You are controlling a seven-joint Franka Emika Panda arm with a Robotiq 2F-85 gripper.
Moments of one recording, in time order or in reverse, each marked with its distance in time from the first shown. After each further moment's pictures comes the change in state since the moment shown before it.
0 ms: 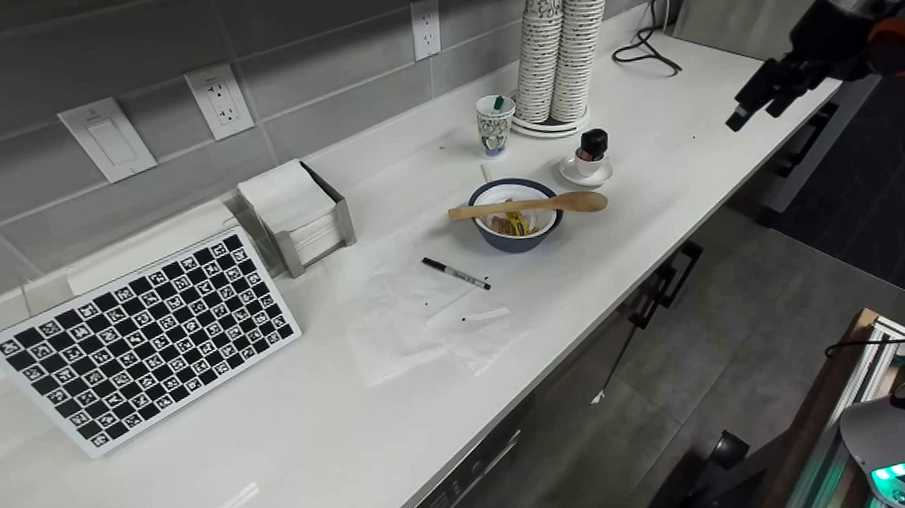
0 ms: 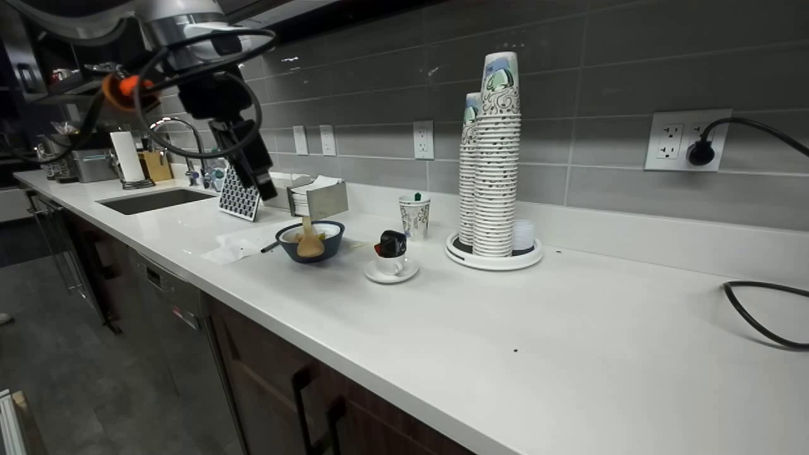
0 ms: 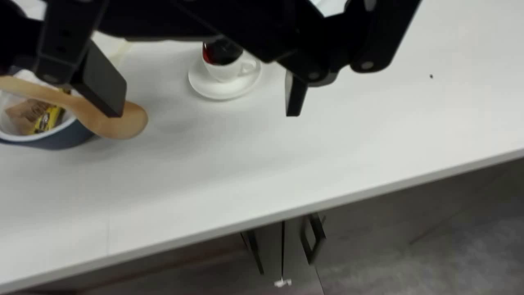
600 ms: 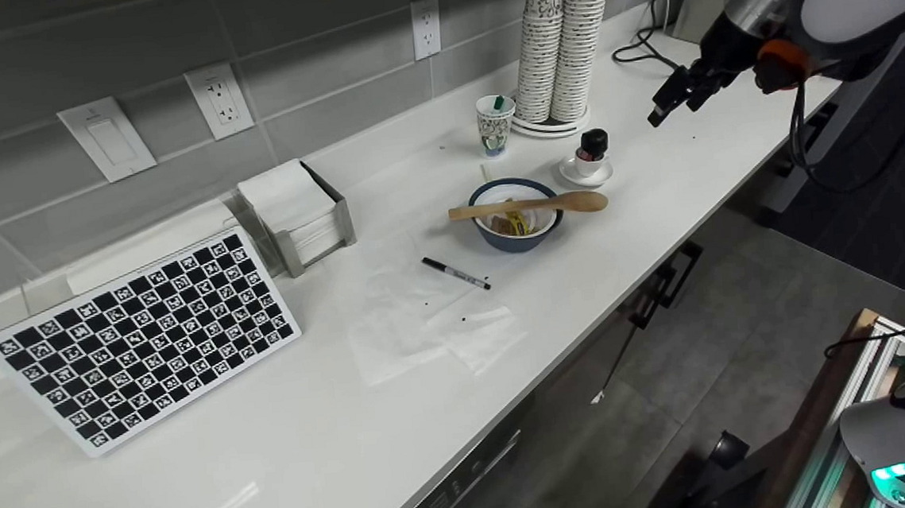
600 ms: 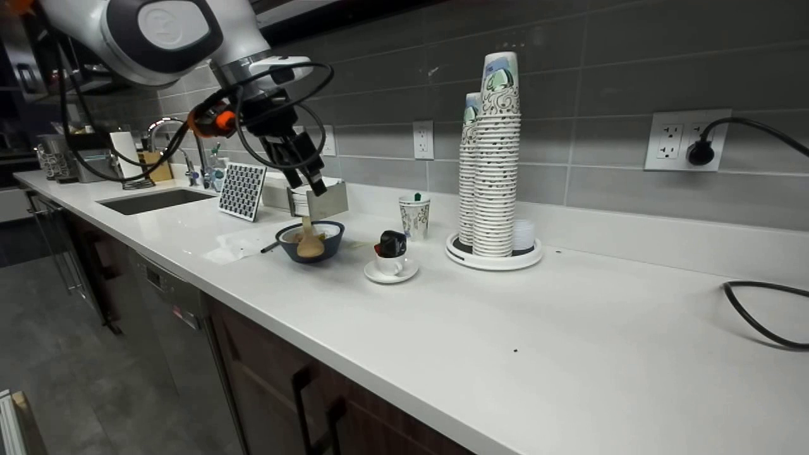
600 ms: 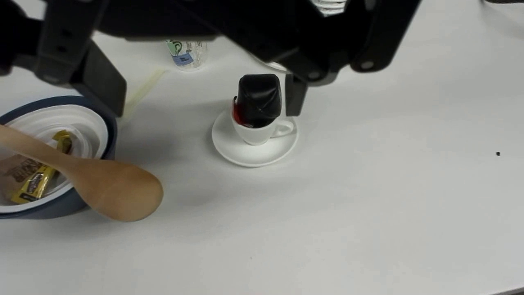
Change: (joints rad) arm 0.038 0.269 0.077 0.107 0.002 0.277 0.051
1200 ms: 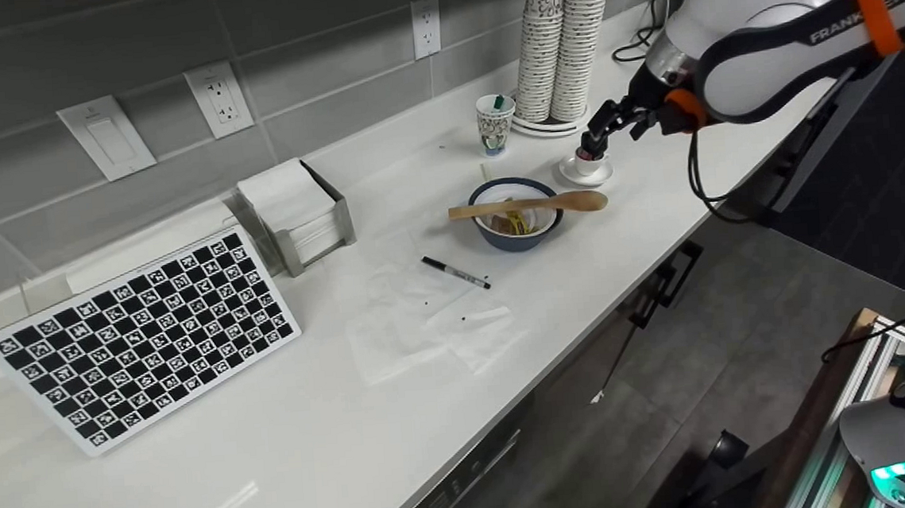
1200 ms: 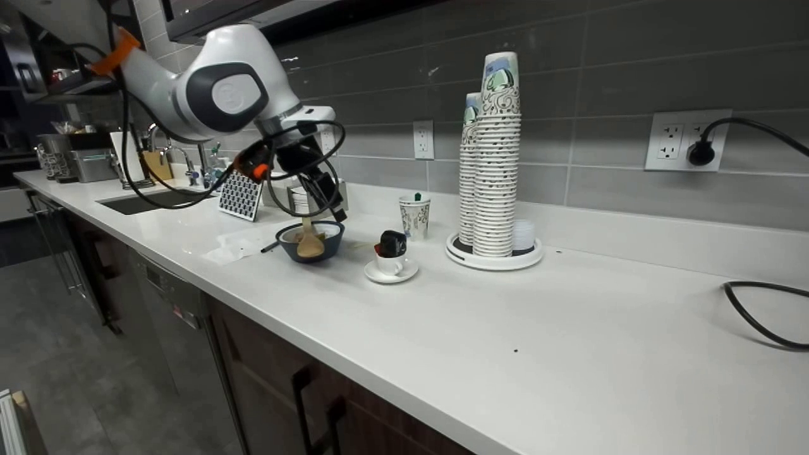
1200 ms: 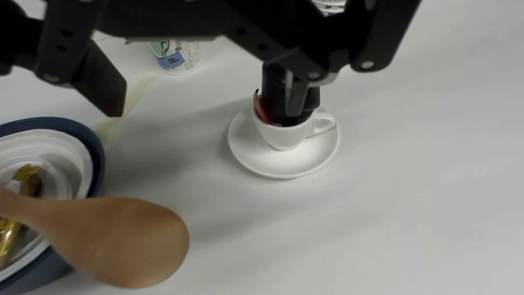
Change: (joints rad) arm -0.011 0.299 0.084 0.094 -0.091 0.243 0.315
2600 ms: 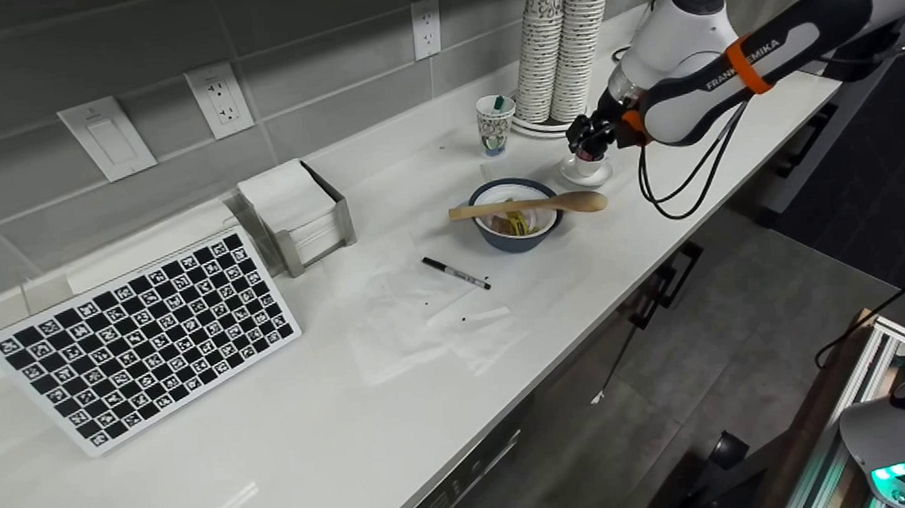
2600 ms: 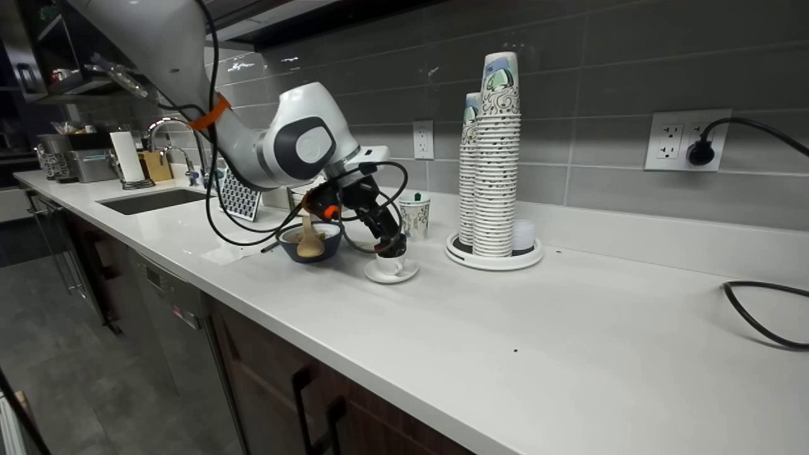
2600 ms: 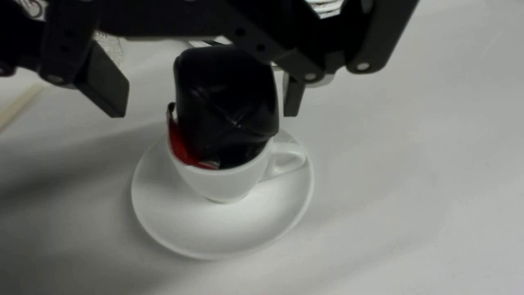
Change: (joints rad) arm 0.030 0.365 -0.138 0.251 -0.124 0.153 0.070
